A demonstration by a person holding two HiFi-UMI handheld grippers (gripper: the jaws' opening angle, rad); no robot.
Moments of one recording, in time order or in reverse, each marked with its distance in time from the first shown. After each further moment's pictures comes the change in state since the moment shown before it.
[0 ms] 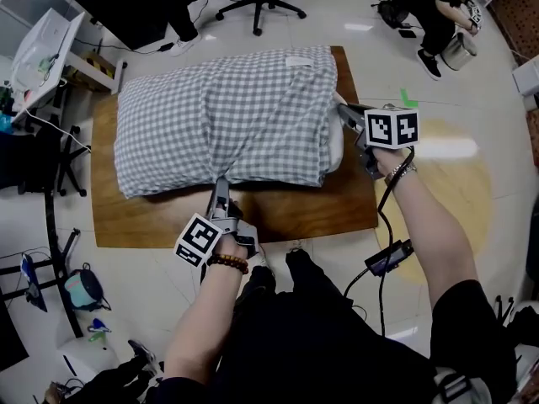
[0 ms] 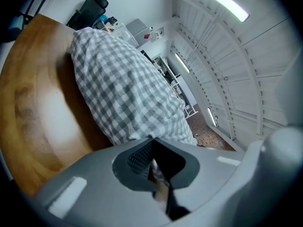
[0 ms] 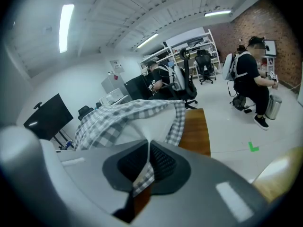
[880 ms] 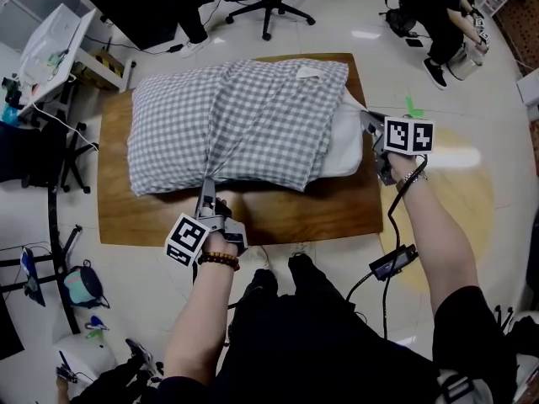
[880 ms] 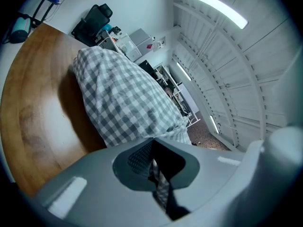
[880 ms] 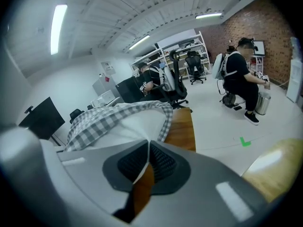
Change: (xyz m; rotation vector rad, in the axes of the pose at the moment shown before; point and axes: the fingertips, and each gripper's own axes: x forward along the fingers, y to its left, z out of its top) left arm -0.022 0.016 0.041 -0.010 -0.097 0.014; right arm -0.022 -0.035 -0.014 0.057 -0.031 -0.077
